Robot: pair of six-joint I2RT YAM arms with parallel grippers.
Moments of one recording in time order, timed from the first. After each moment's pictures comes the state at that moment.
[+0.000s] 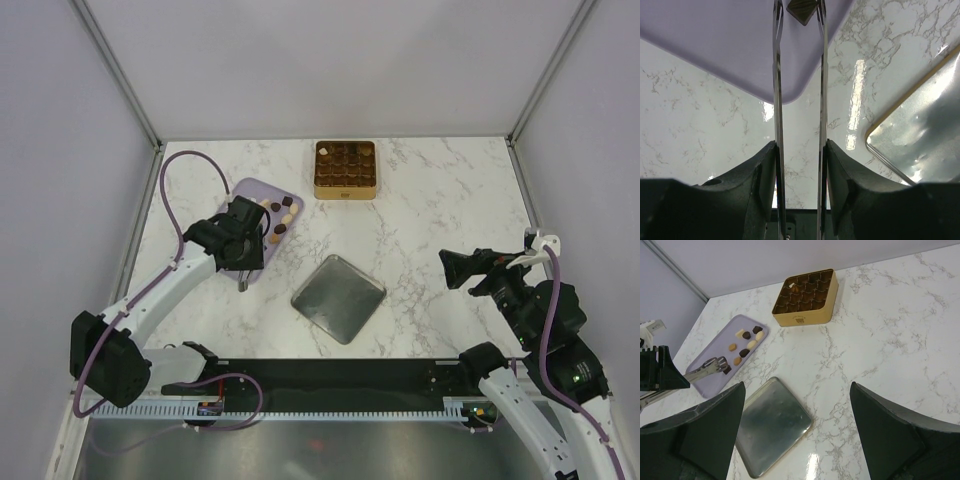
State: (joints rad) left arm -0.50 1.24 1.02 -0.89 -0.26 -0.48; right arm 0.39 0.30 0.84 -0.64 0.10 0.42
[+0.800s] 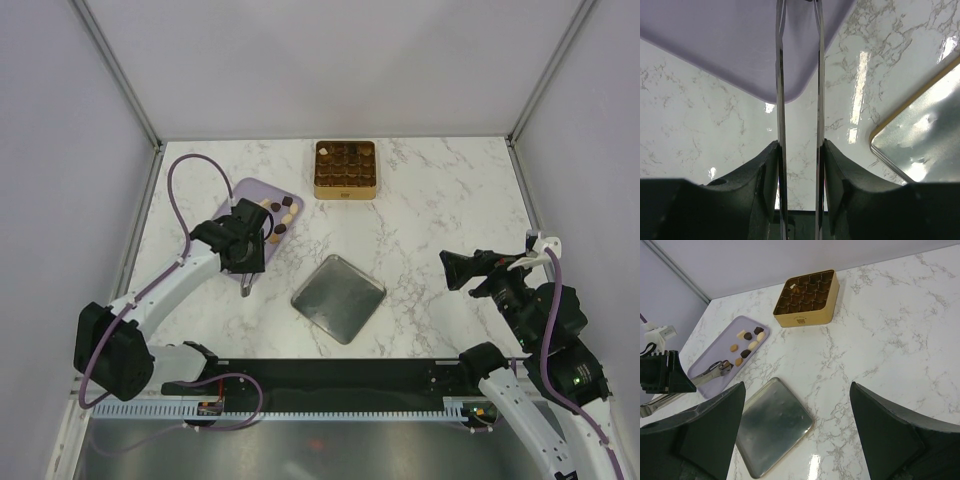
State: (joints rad) left arm -0.50 1.28 0.99 -0.86 -0.25 -0.49; right arm 0.39 0.28 0.83 -0.64 0.10 0.43
